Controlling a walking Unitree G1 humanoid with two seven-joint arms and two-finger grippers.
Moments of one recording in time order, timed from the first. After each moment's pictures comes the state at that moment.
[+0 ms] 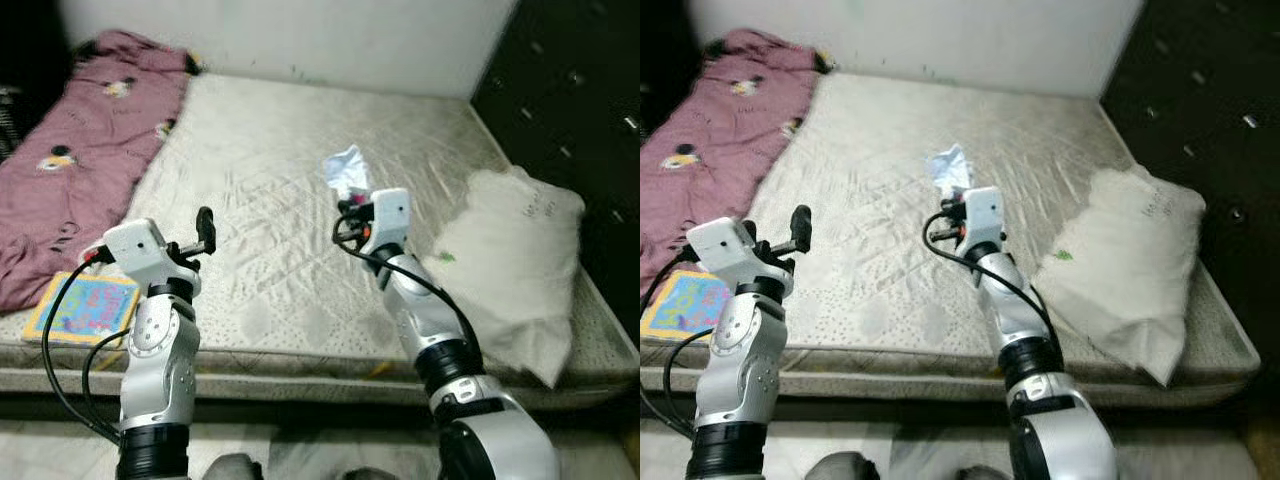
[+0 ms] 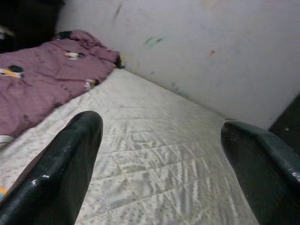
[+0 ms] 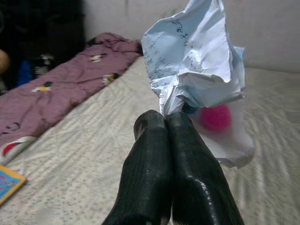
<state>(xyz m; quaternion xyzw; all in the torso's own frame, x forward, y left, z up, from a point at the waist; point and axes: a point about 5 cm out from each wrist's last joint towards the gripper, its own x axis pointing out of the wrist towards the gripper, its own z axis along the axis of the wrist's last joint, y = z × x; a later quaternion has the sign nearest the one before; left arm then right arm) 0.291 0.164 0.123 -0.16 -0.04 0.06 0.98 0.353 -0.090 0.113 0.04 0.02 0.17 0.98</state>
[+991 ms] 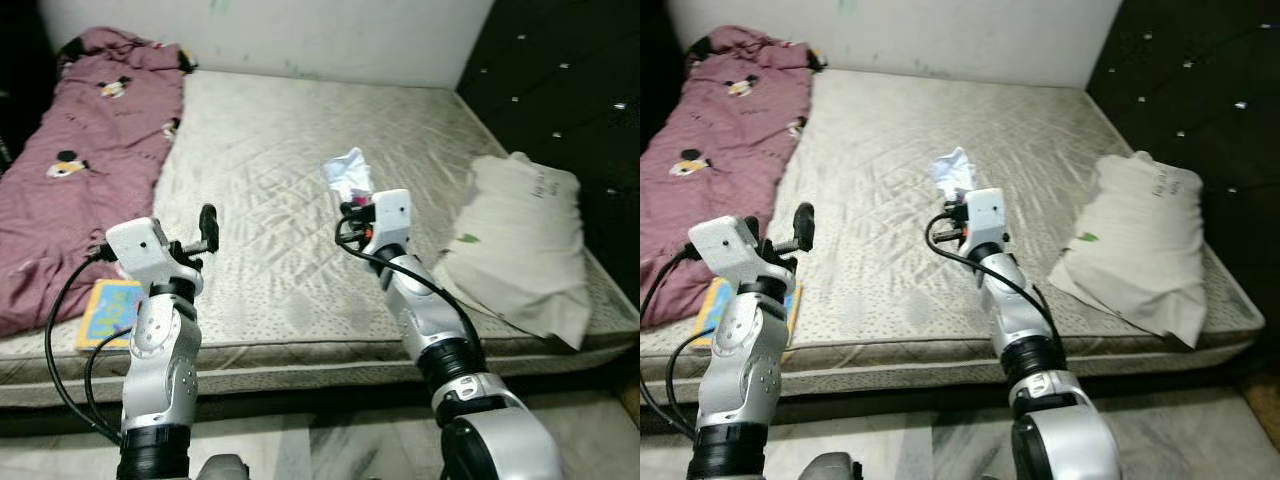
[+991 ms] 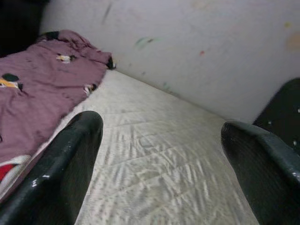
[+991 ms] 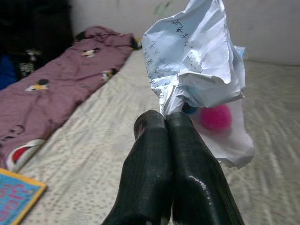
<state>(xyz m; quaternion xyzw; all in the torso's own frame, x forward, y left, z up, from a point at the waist) 0.286 0.171 0.121 -0.15 -0.05 0.06 0.99 0.354 -0.087 0.113 0.04 0.02 0.18 0.98</state>
